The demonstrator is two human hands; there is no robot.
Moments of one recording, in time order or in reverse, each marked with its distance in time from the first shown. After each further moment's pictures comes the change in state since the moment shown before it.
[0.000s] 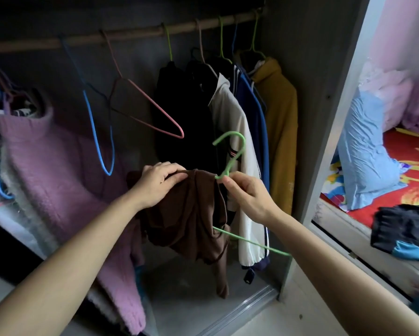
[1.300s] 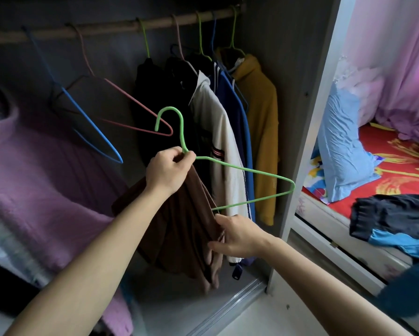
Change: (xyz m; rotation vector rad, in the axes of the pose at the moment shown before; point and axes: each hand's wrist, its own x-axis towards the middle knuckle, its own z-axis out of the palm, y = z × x) left_hand 0.039 0.062 0.040 -0.201 0.298 -0.255; right_hand -0.051 0.049 0.006 -0.596 -0.415 -0.056
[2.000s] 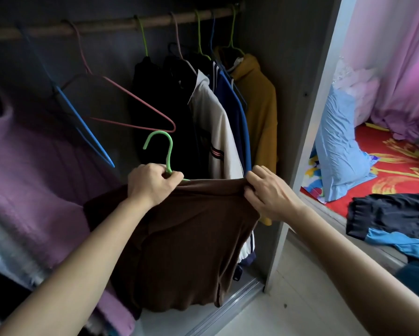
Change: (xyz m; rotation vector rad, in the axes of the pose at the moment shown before) left_hand -0.003 -0.047 -0.016 0.397 -0.014 0.120; right_hand 0.004 0.039 -0.083 -0.321 0.363 -0.019
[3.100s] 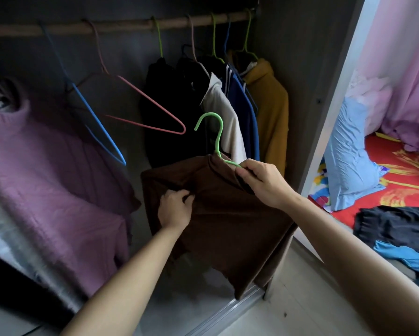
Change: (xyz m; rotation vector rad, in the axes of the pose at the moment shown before) left_hand -0.047 0.001 0.081 -0.116 -0.102 -0.375; right_hand 0.043 -0.017 -0.008 0.445 -0.010 0.150
